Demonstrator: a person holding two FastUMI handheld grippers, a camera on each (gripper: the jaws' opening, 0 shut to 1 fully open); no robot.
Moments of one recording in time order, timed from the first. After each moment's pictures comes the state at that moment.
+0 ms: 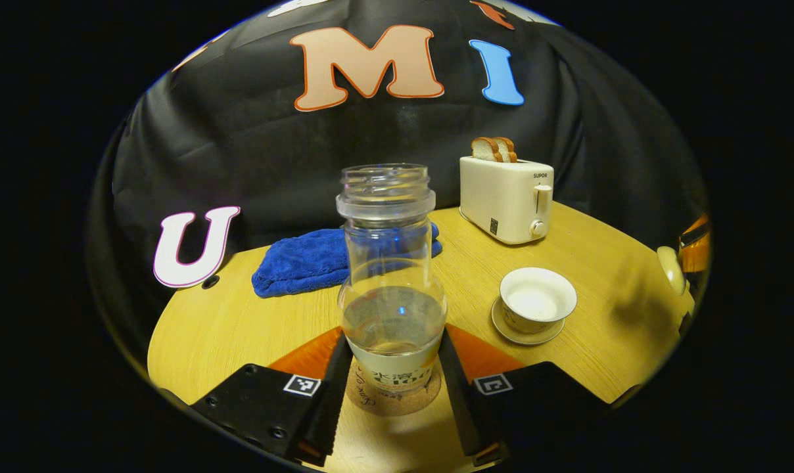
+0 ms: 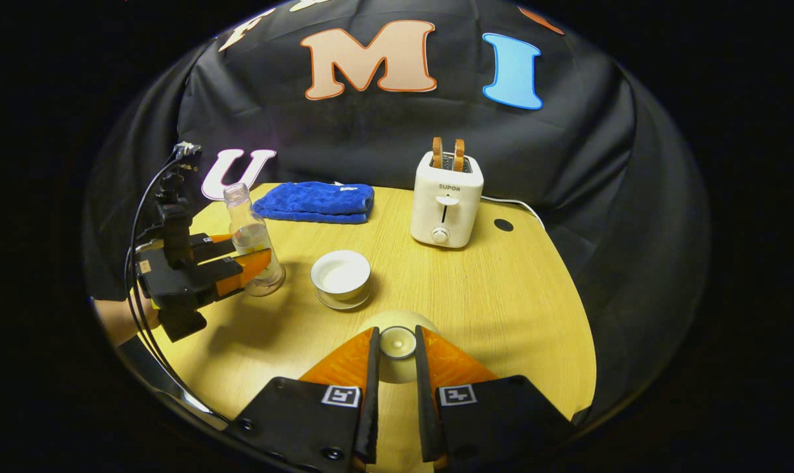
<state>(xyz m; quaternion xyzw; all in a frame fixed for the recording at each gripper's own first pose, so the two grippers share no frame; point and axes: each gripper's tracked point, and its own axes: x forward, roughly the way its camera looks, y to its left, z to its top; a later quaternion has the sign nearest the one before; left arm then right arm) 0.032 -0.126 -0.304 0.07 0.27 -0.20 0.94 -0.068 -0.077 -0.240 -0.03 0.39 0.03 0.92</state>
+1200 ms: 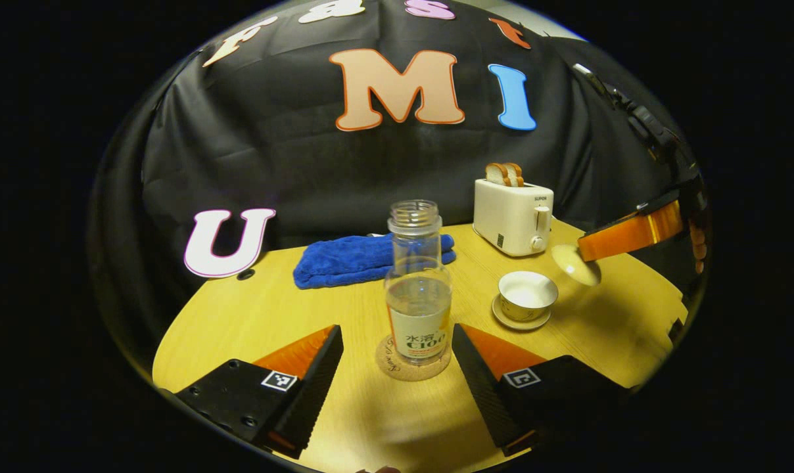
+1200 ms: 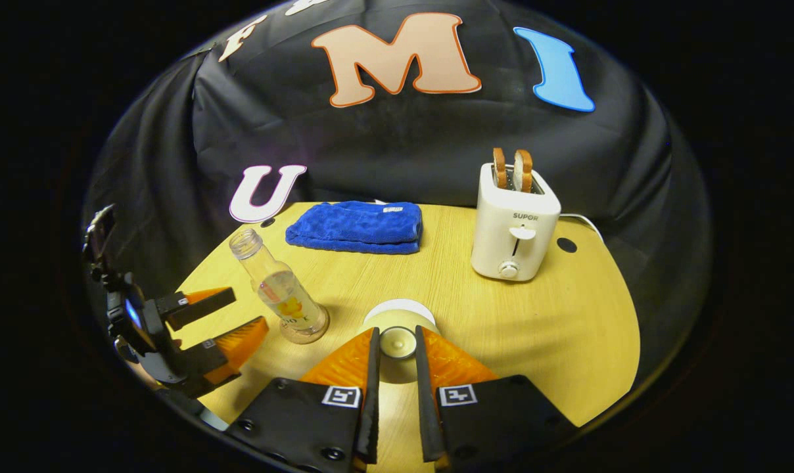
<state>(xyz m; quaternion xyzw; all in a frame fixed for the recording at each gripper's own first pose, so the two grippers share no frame) -0.020 -0.067 -0.258 0.05 0.23 -0.15 0.96 0.017 0.004 -0.256 0.03 0.39 0.11 0.91</state>
